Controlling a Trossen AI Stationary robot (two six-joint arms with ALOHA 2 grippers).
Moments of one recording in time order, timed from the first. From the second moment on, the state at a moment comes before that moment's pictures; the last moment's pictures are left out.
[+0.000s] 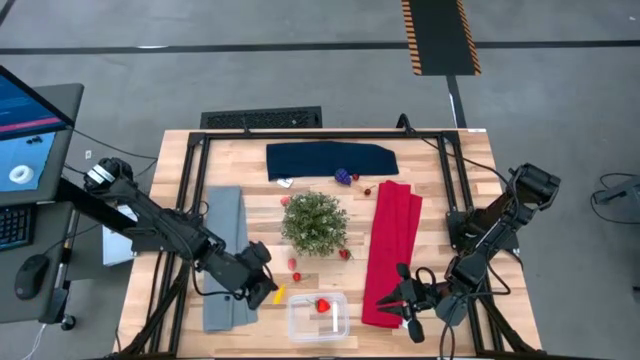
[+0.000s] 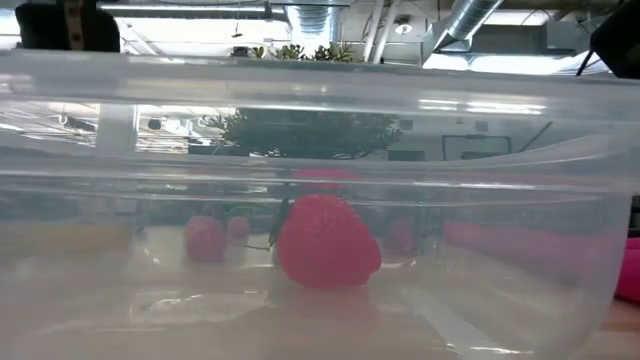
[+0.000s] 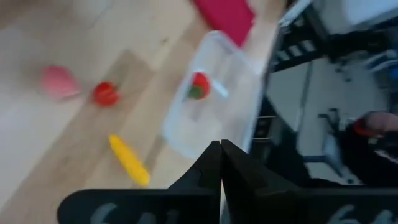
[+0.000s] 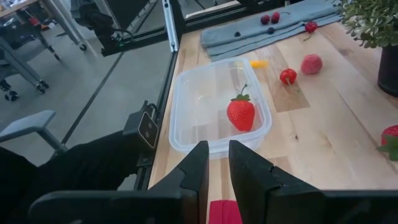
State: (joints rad) left arm -0.61 1.31 0.88 -0.25 -0.20 -1.18; right arm 0.95 1.49 0.63 0.36 0.68 0.62
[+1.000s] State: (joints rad) left arm -0.68 1.69 0.88 -0.19 -0.07 -1.24; right arm 0.95 1.49 0.63 0.36 0.68 0.63
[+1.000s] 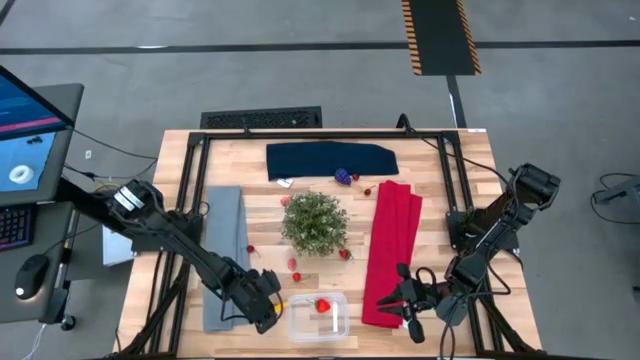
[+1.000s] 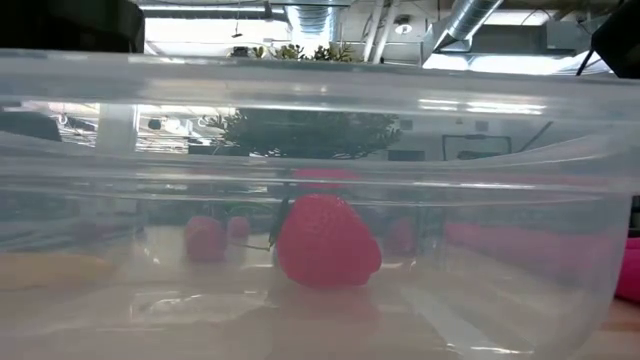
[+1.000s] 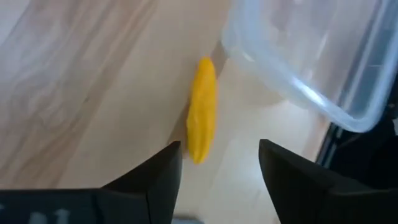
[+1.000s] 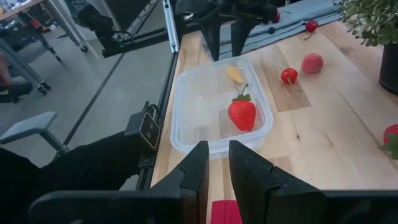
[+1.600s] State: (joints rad) left arm -0.69 1.75 0.88 -0.22 -0.10 -1.19; right arm 0.95 1.49 0.63 0.36 0.68 0.63
